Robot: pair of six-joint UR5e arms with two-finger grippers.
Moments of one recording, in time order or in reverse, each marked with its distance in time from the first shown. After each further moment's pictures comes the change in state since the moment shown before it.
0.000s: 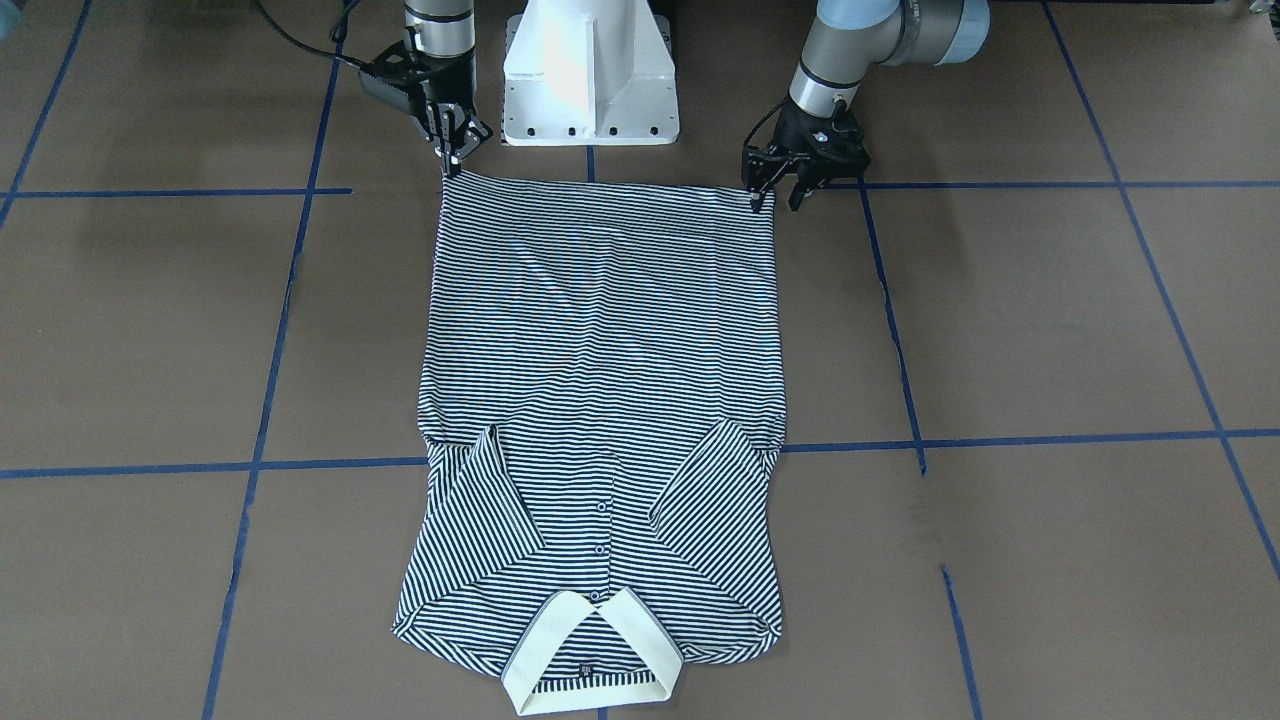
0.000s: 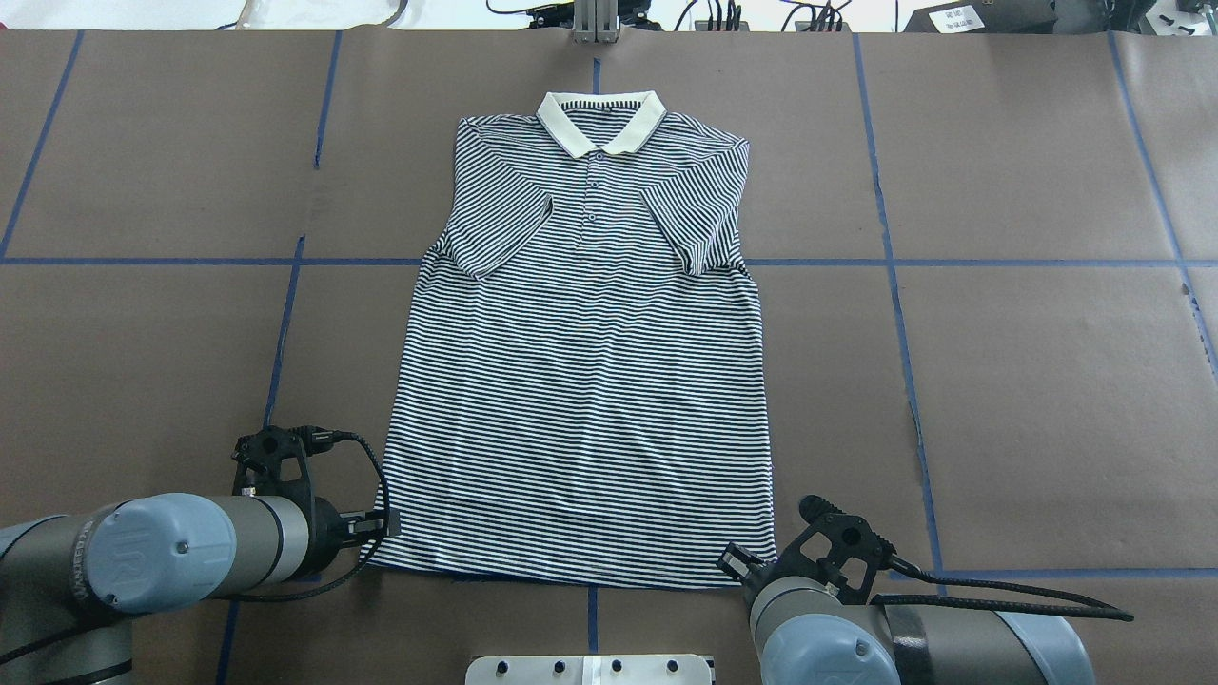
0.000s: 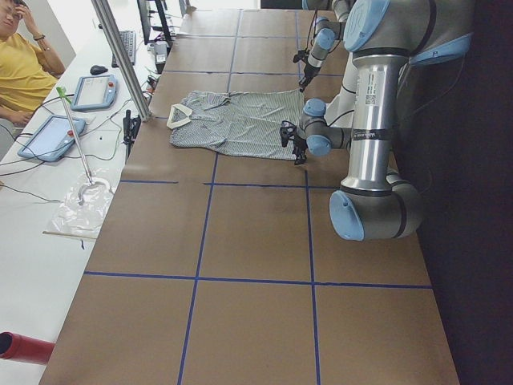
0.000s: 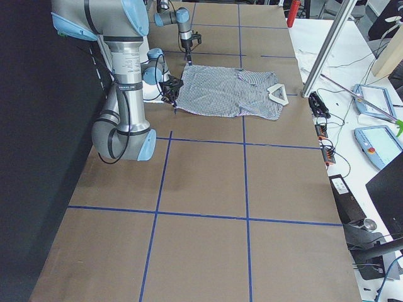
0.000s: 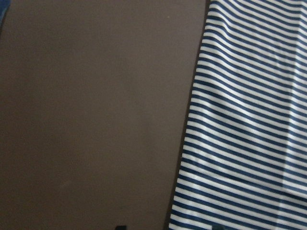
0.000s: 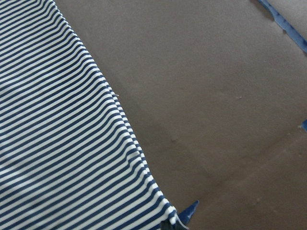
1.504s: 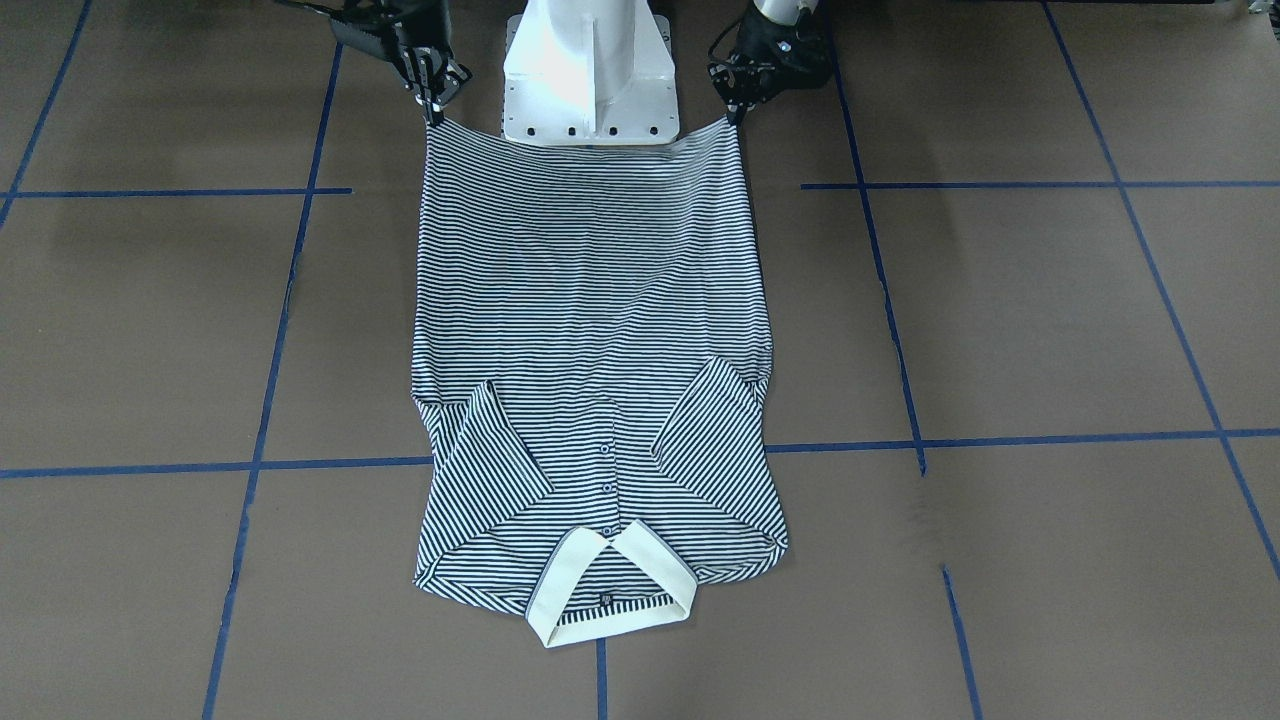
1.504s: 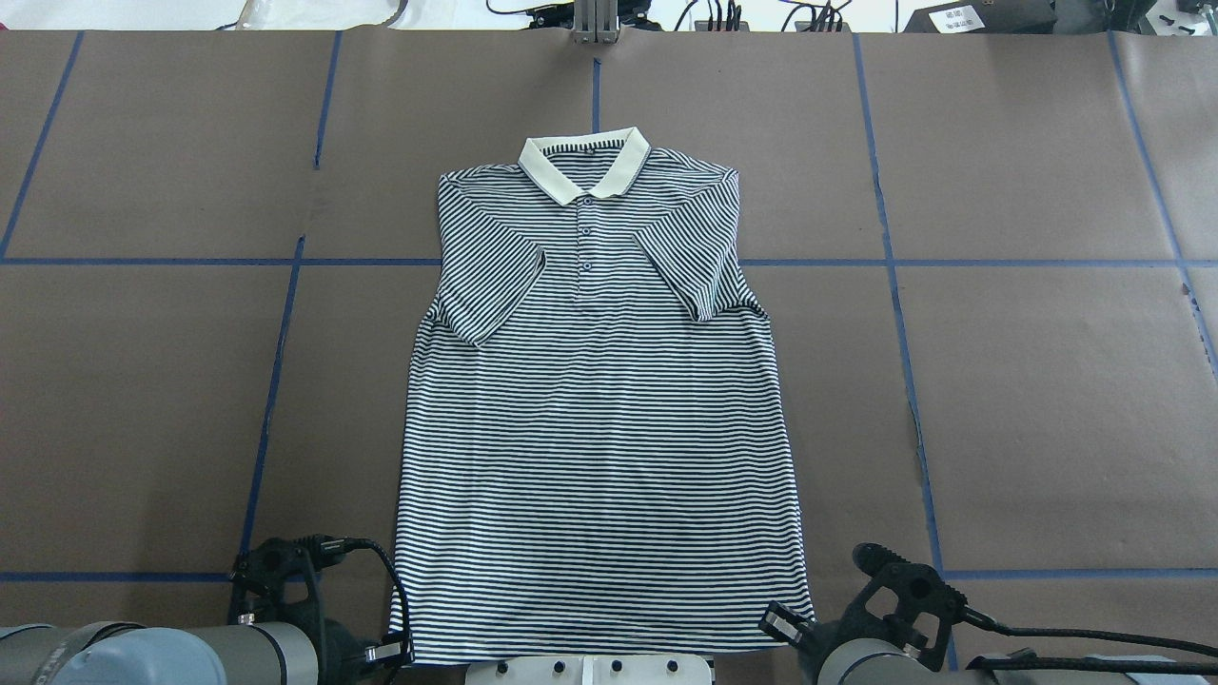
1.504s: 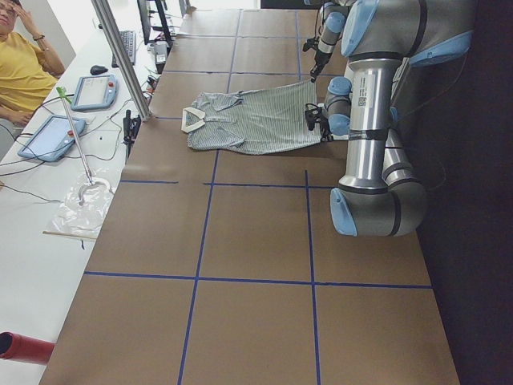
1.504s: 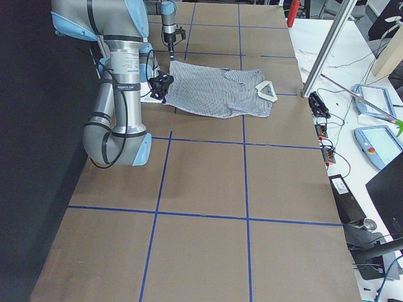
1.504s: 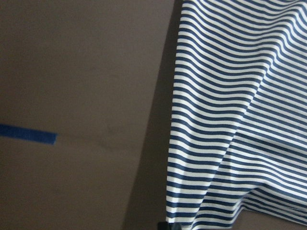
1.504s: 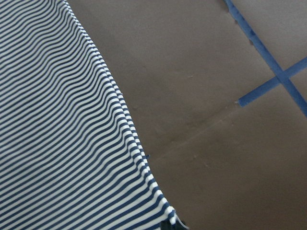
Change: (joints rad) left arm 0.206 -0.013 -0.252 0.204 0.044 -0.220; right arm -0.094 -0.144 0.232 -0.026 0.001 0.012
